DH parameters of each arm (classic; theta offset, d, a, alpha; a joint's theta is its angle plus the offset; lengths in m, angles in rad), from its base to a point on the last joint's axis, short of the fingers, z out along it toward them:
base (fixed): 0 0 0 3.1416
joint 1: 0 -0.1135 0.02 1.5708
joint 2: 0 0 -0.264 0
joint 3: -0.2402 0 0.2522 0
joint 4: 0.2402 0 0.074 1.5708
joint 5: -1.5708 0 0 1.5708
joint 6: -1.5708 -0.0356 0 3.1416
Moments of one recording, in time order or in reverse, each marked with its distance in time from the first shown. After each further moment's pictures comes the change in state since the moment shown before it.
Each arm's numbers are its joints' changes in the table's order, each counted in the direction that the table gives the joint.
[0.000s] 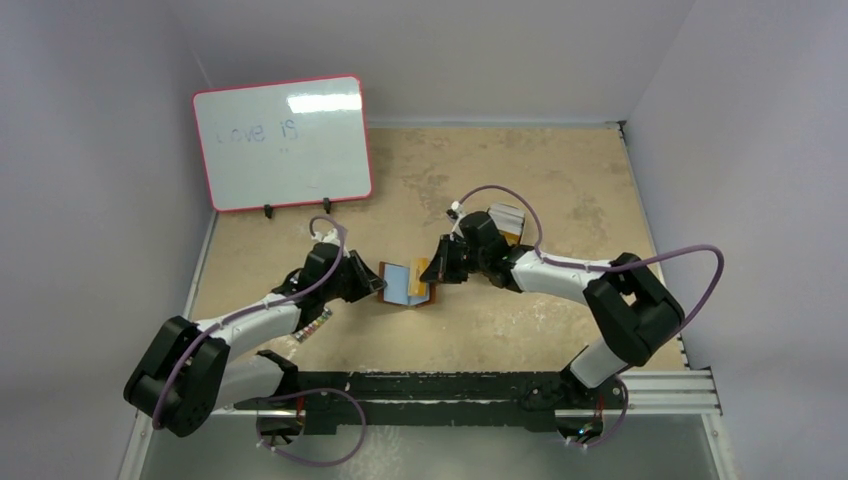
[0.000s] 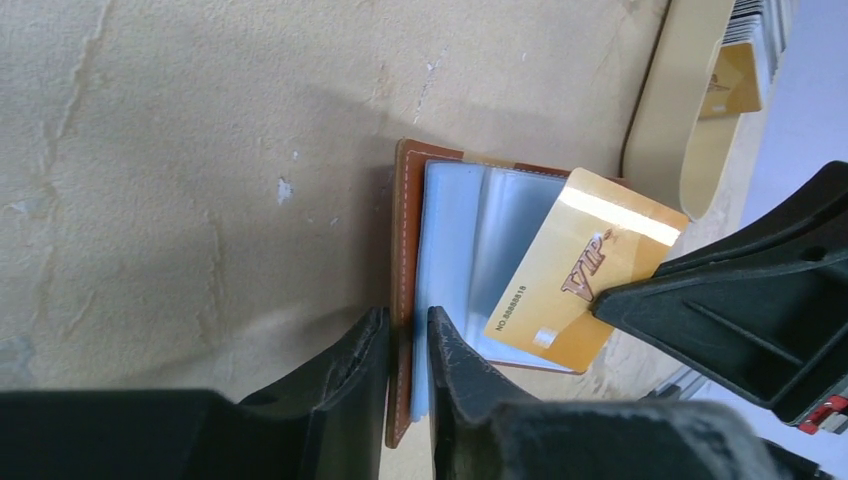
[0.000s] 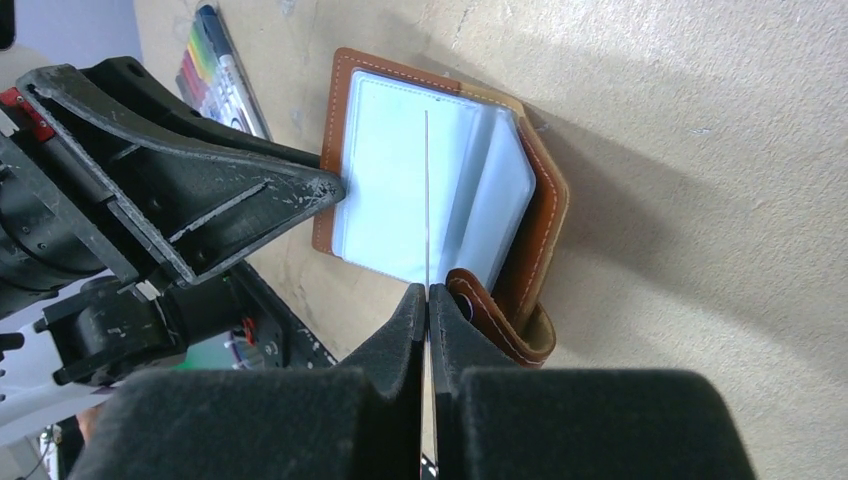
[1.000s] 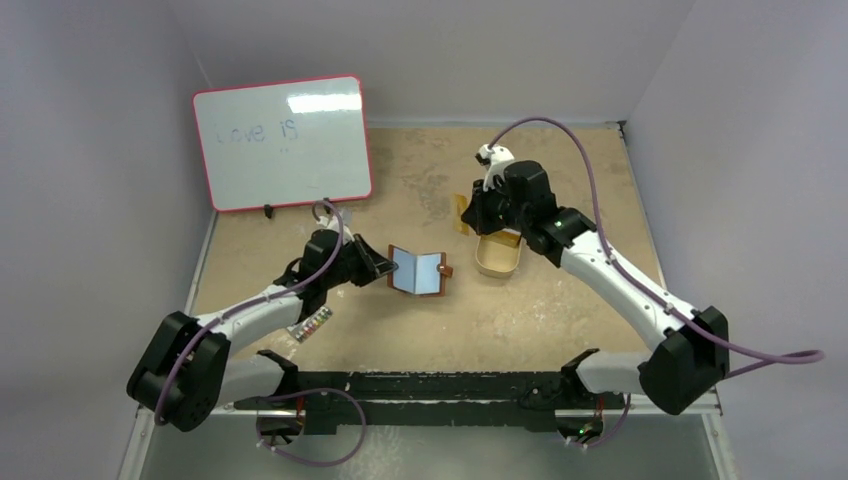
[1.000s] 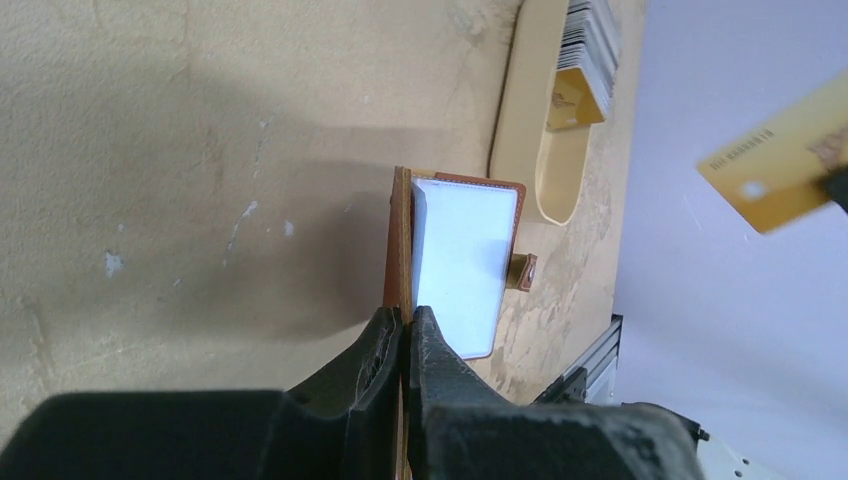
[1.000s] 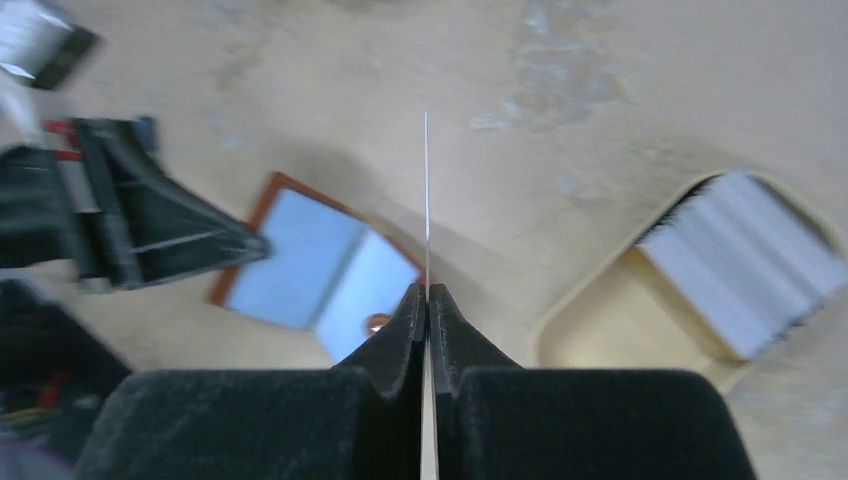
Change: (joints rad) left arm -0.008 0.013 -0.095 -0.072 -0.101 0.058; right arm 0.154 -0.251 -0.352 0.503 -0.253 0.663
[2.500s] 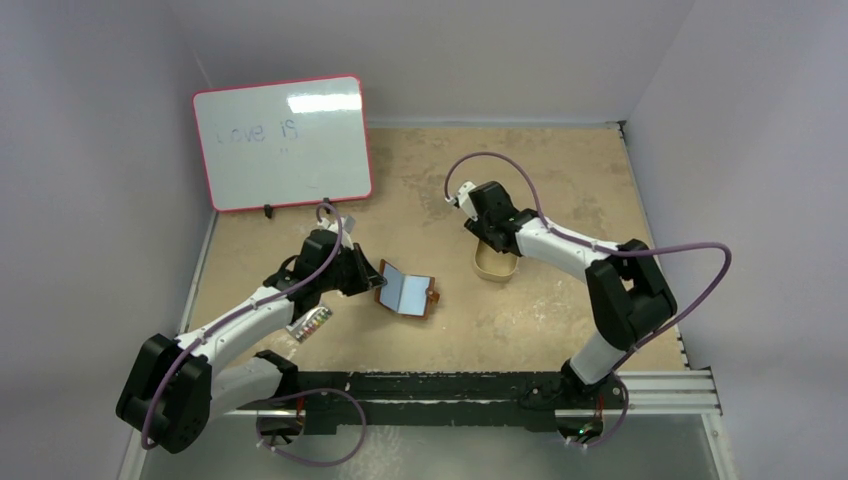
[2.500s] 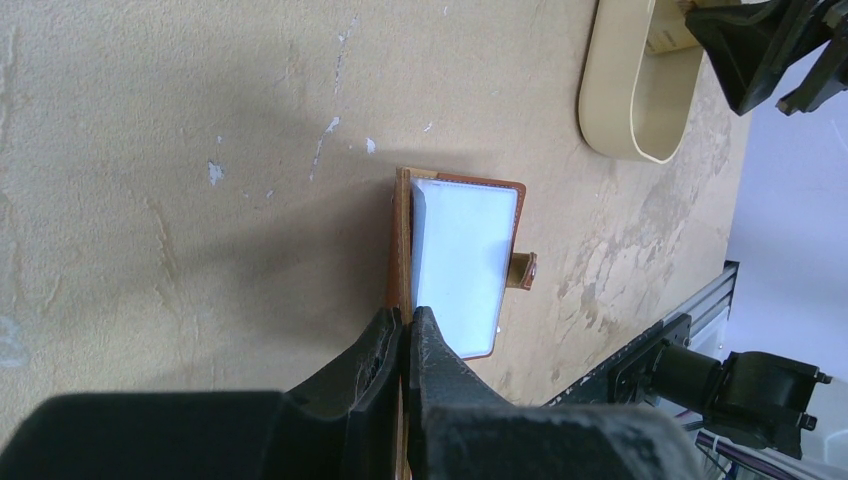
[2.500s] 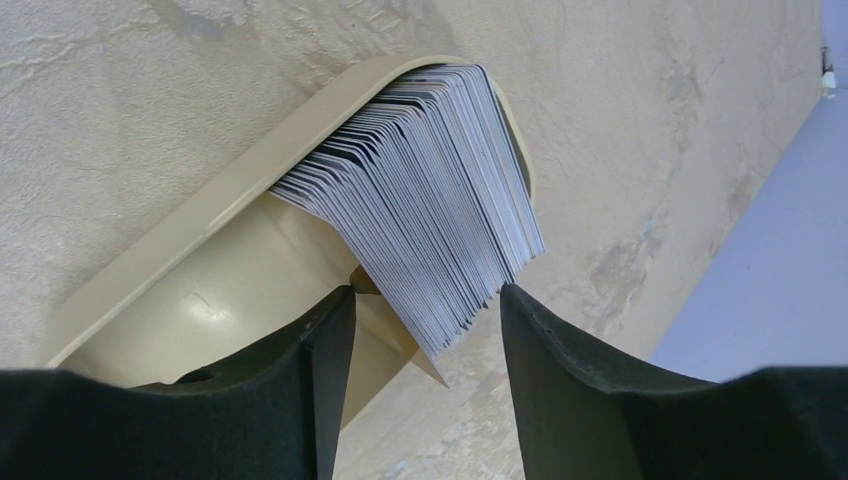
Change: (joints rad) left arm 0.000 -0.098 -0.046 0.334 0.002 -0.206; right arm 0.000 0.338 0.102 -0.098 -0.527 0.622
